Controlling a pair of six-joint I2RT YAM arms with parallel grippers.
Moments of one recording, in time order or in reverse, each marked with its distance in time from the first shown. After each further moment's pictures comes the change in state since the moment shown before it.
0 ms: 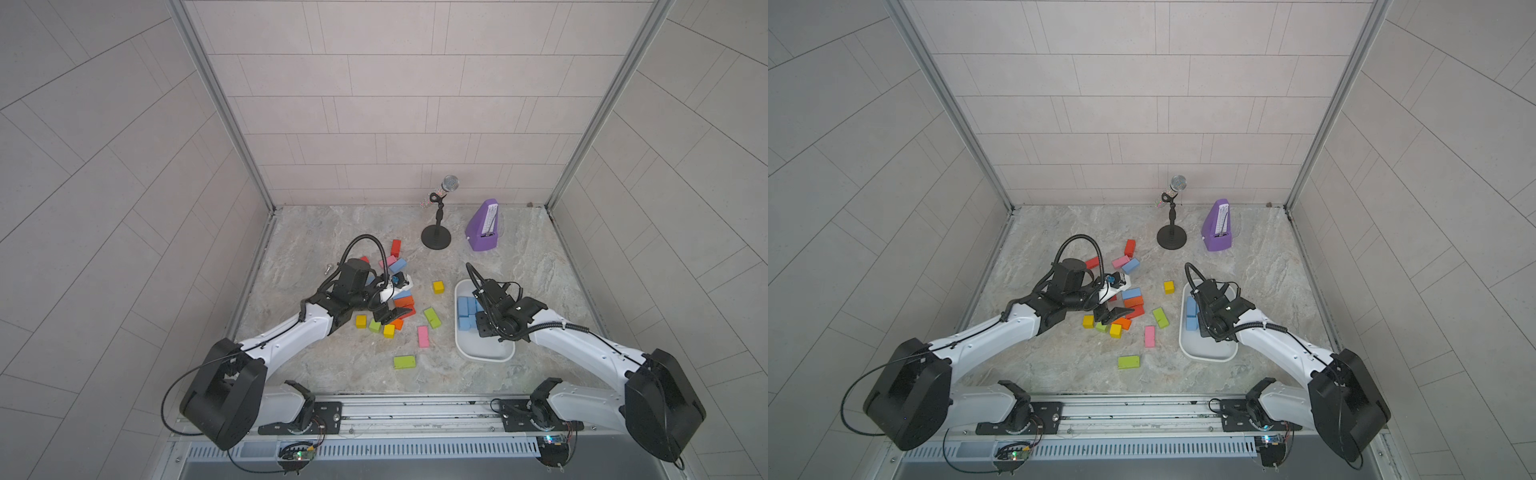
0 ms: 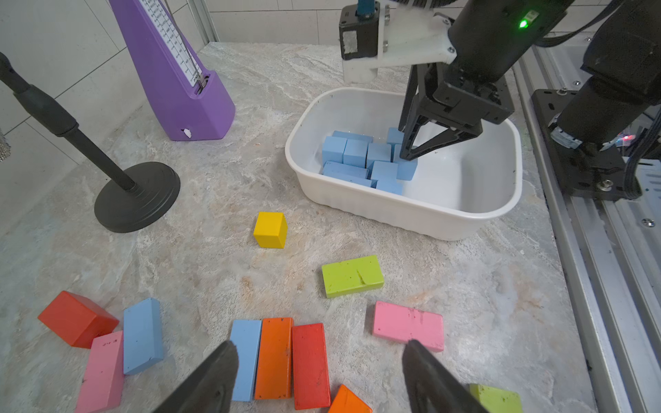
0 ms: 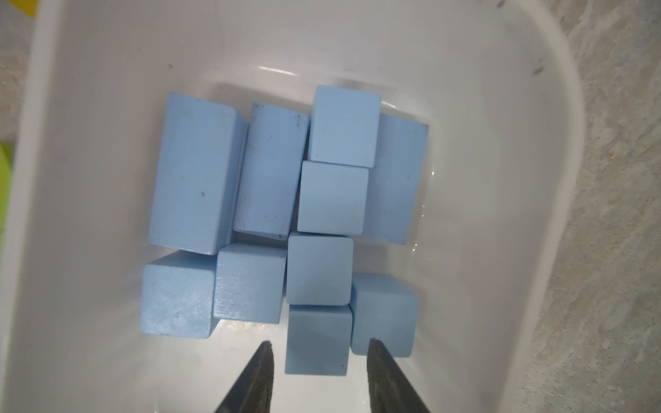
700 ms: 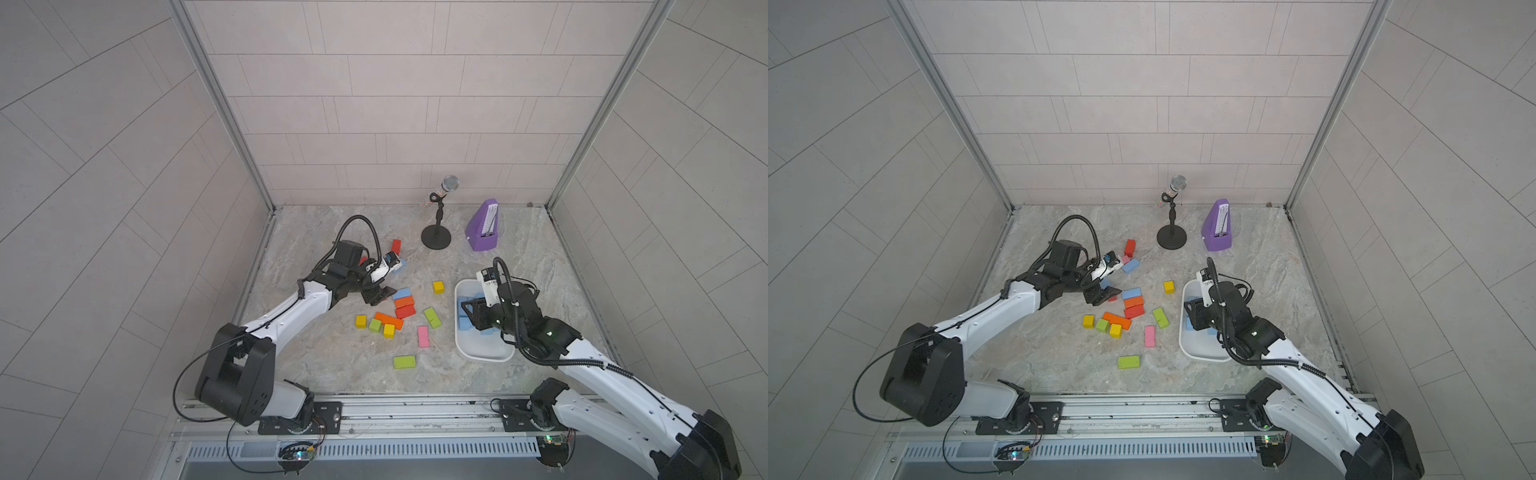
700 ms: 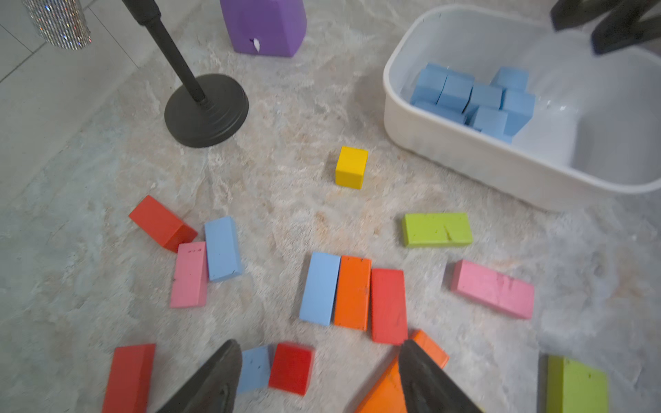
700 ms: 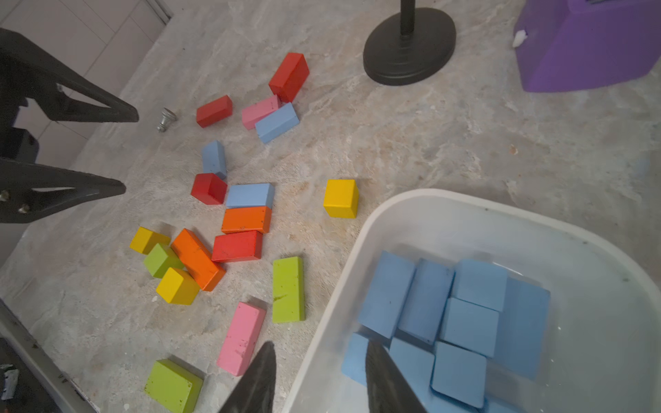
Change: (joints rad) left arm 0.162 0.134 0.264 -0.357 -0.136 0.142; right arm 0.000 -0.309 -0.114 0.392 -0.285 -0.050
